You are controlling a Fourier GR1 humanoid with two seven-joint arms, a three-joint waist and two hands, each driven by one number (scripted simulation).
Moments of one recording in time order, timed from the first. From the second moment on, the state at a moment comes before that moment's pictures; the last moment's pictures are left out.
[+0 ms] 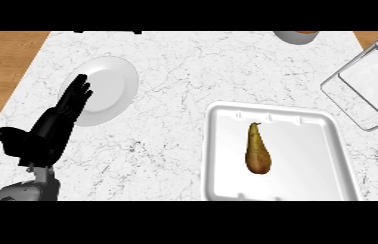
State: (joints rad) left arm -0.09 0.18 0.07 -1.69 0.00 -0.12 0.19; right arm -0.56 -0.90 -0.38 -1.32 0.30 0.22 -0.48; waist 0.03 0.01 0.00
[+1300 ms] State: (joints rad) left arm -0.09 0.17 0.09 -1.70 0.00 -0.13 0.20; right arm -0.77 -0.96 -0.19 -0.72 0.72 -0.04 -0.69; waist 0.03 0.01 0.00
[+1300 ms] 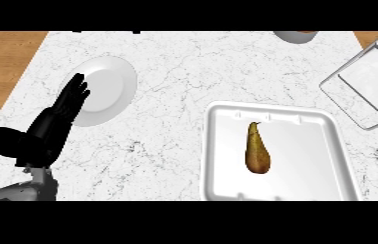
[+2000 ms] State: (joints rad) left arm -0.09 0.18 0.10 -1.70 0.00 -0.13 0.21; right arm -0.95 -1.02 -0.21 -0.53 0.81 -0.03 -0.62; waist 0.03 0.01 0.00
